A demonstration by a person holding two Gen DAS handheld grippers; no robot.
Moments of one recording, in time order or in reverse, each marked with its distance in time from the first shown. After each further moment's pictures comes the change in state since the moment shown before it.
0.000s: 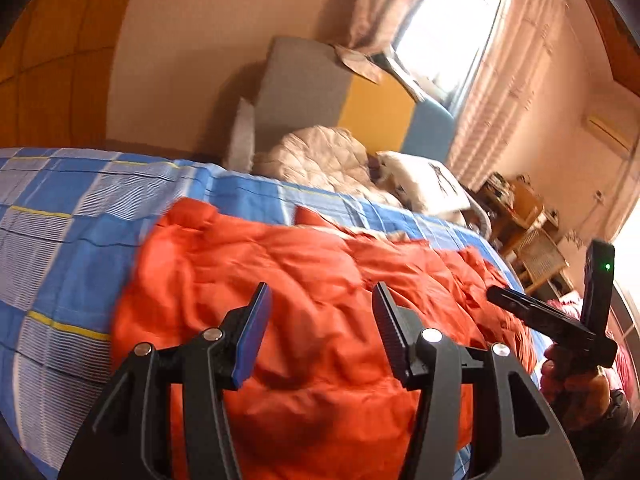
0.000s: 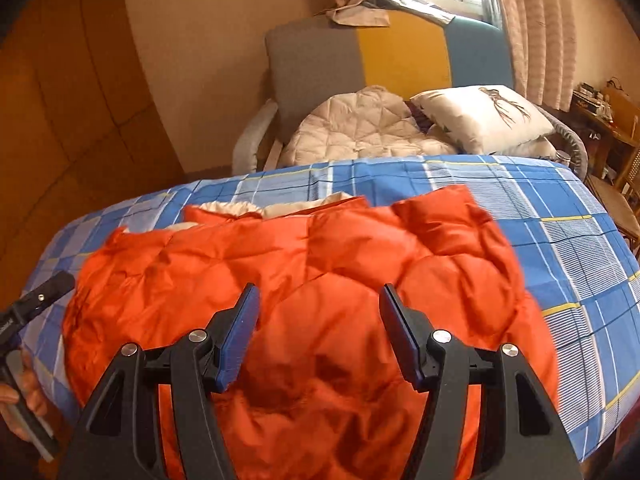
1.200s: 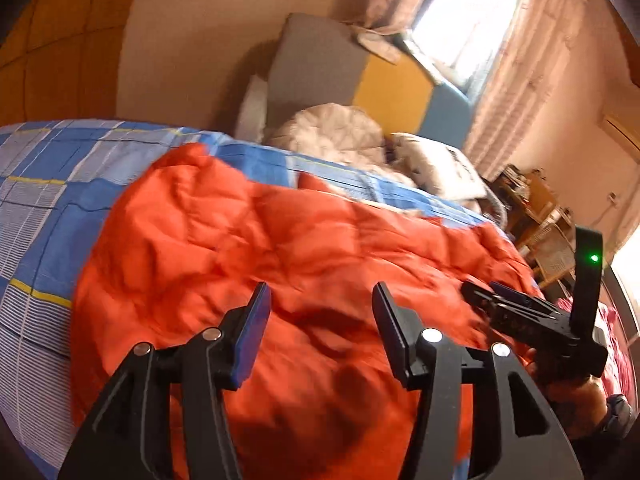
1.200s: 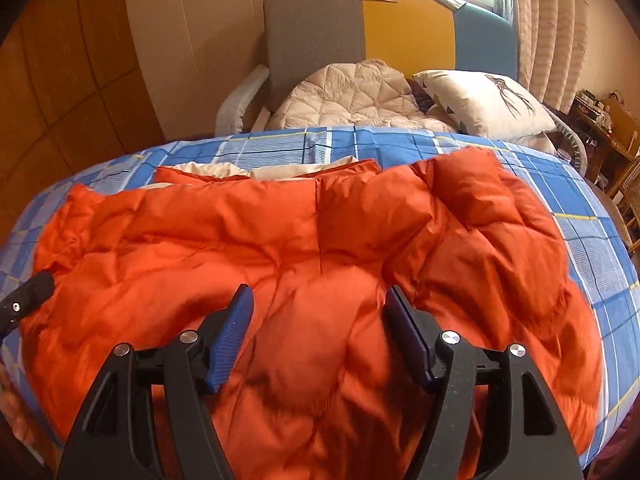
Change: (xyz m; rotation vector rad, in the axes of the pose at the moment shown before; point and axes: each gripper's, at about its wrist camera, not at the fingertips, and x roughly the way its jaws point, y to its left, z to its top) left arm 0.028 -0.009 -0.022 -0.027 0.055 0.030; right arm 0.046 0.013 -0.013 -0.047 0.081 -0.090
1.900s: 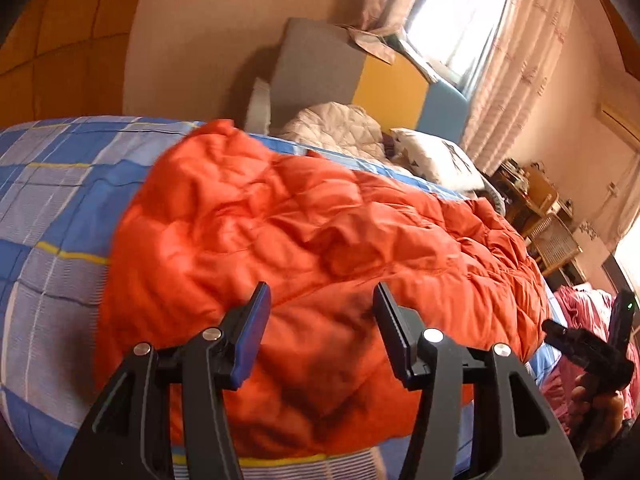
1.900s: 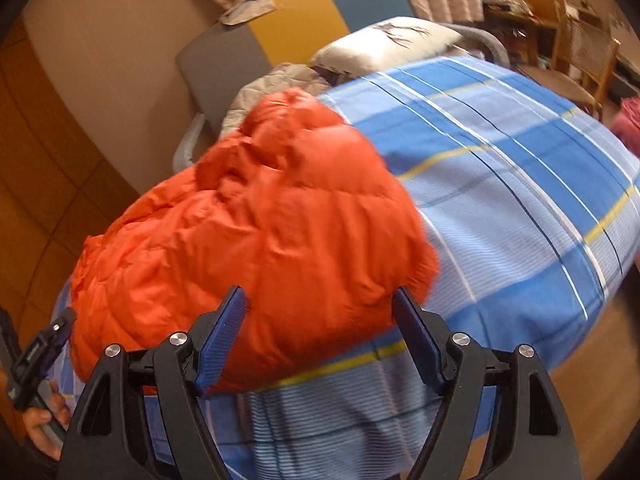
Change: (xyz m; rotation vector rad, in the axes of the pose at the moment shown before) left arm -0.041 0.017 -0.040 0.003 -0.024 0.035; right arm -0.079 -0.134 -0.113 0.422 -0.020 0.050
